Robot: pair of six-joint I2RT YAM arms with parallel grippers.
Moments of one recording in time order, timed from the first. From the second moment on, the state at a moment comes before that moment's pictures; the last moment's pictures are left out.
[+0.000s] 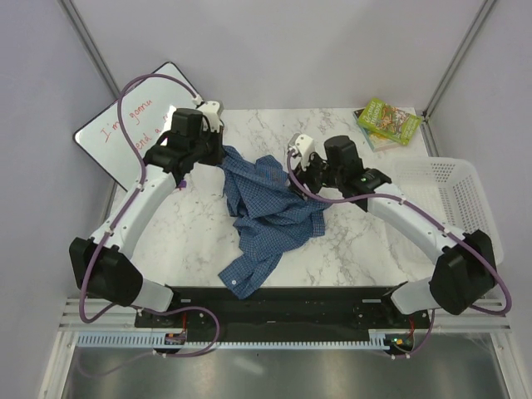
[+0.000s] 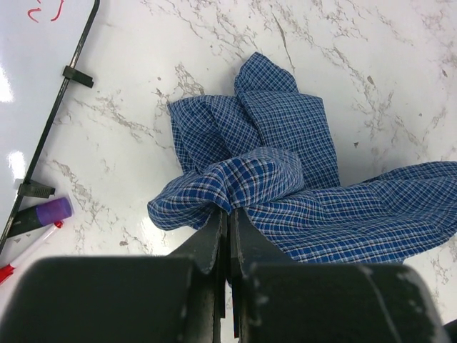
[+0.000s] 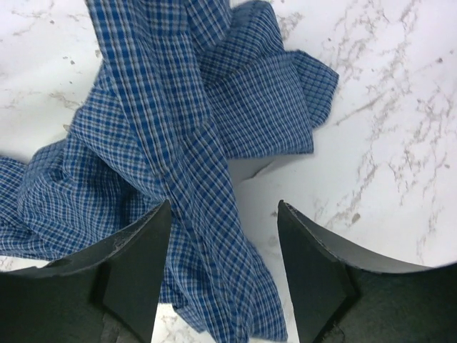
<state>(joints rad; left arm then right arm) -0.33 1.45 1.39 -0.55 0.08 -0.10 0.54 1.40 1.12 -0.27 -0.37 -0.30</state>
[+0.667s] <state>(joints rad) -0.33 1.44 1.43 -0.58 0.04 -0.12 0.66 1.55 1.19 -0.23 -0.25 -0.38</state>
